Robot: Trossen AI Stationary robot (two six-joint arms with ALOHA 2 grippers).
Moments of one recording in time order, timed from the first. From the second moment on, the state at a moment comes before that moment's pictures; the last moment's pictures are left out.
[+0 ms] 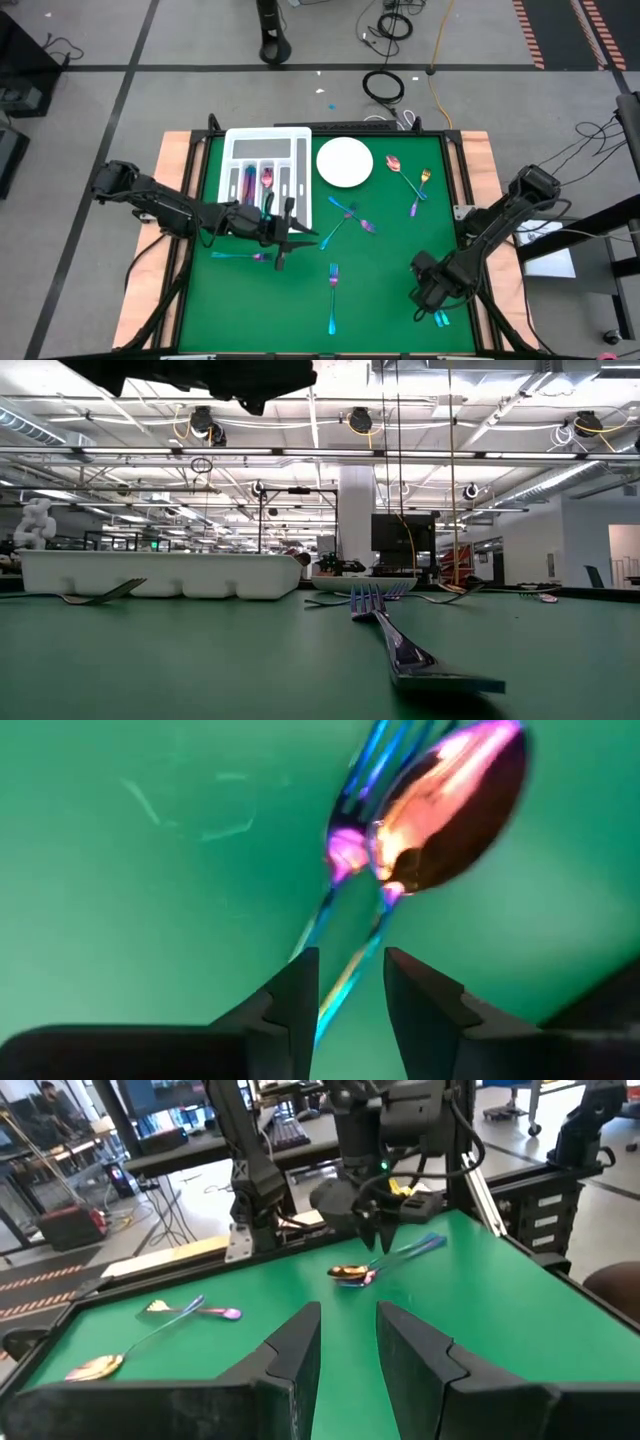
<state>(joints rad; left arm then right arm) -0.23 1.39 0.69 0.54 -0.08 0.22 0.81 1.48 0.84 -0.91 -0.08 1.70</state>
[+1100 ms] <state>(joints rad) -0.23 1.39 0.69 0.54 -0.09 0.21 0.85 1.48 0.72 -0.82 -0.06 1.93</state>
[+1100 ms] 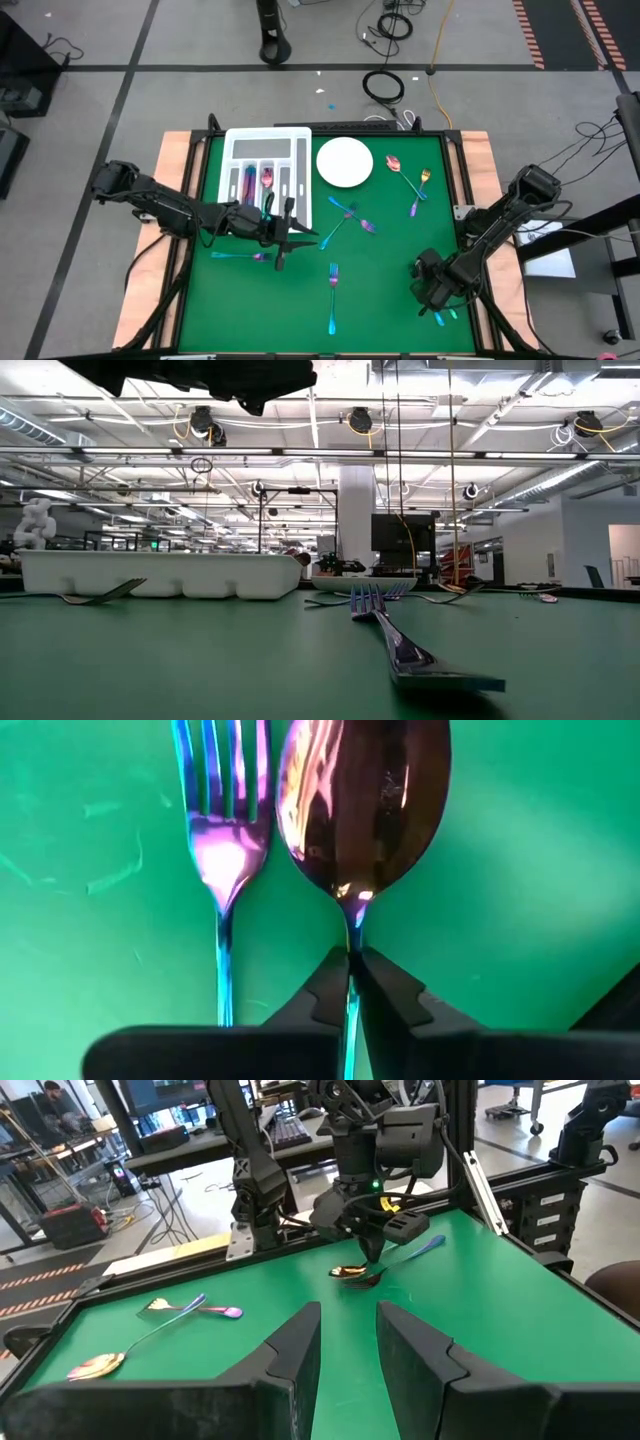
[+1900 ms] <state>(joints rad) -0.23 1.41 0.69 0.63 -0.01 0.08 0.85 1.48 1.14 -1.14 0.80 1.71</state>
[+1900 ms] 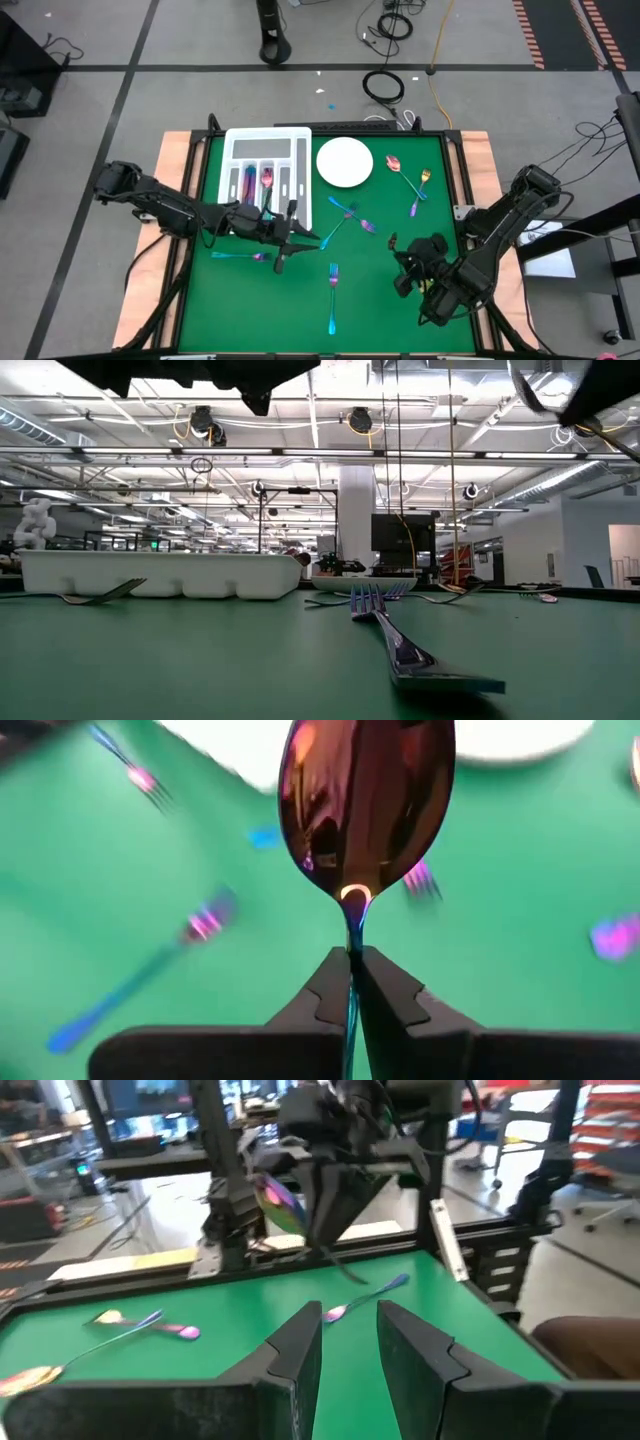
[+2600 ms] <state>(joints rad) -0.23 1.71 0.83 0.86 -0.01 0.06 0.68 1.48 1.18 -0.51 1.04 0.92</state>
